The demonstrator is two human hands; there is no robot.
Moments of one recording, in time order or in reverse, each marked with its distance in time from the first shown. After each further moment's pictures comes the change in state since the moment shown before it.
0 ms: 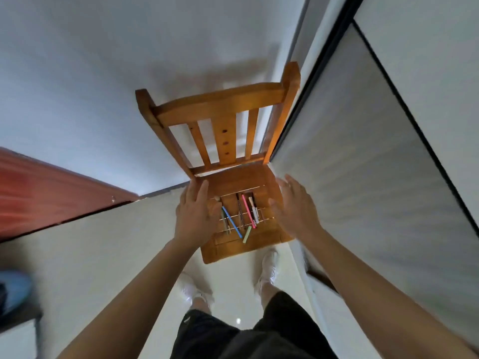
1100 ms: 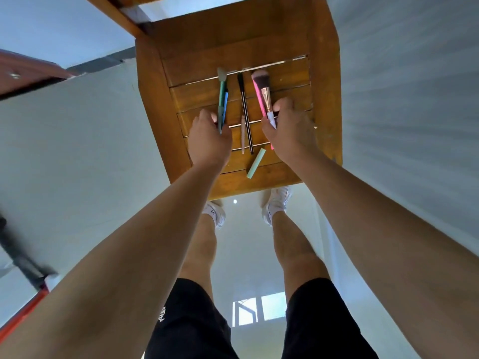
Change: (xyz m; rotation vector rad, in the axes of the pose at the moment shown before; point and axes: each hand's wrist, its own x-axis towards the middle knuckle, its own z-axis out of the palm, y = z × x) left_hand 0.137 -0.100 0.325 -0.236 -0.048 -0.399; right_hand 0.101 0.074 0.312 0.084 -0.308 0.142
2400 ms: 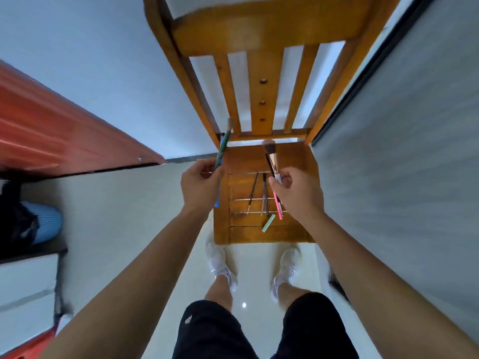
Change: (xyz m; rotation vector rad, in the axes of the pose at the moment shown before) left_hand -0.150 0.077 -0.239 -0.611 0.279 0.041; right_hand -0.127 -0.084 -0.175 0.284 0.153 -0.224
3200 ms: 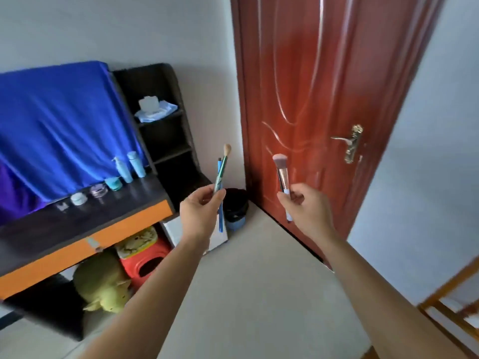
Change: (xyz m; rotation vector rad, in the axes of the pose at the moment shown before) left_hand -0.398 -0.081 -0.554 -0.527 1.055 0.148; right_hand -0.418 -0.464 0.090 0.235 -0.375 -1.087
